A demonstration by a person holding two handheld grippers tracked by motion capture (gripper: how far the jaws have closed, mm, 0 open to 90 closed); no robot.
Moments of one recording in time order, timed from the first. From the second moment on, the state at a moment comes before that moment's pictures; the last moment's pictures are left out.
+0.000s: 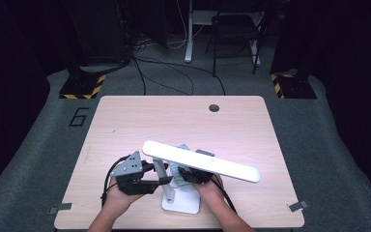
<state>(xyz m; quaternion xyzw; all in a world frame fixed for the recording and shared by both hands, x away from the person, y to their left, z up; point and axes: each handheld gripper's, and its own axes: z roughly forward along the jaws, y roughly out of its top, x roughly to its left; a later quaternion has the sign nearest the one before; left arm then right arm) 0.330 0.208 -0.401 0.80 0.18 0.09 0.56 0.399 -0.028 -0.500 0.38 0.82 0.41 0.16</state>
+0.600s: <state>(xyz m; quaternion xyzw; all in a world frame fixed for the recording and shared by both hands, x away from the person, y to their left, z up) 0.331 0.207 -0.401 0.80 0.18 0.09 0.57 0.394 -0.025 -0.477 0.36 0.80 0.43 0.21</state>
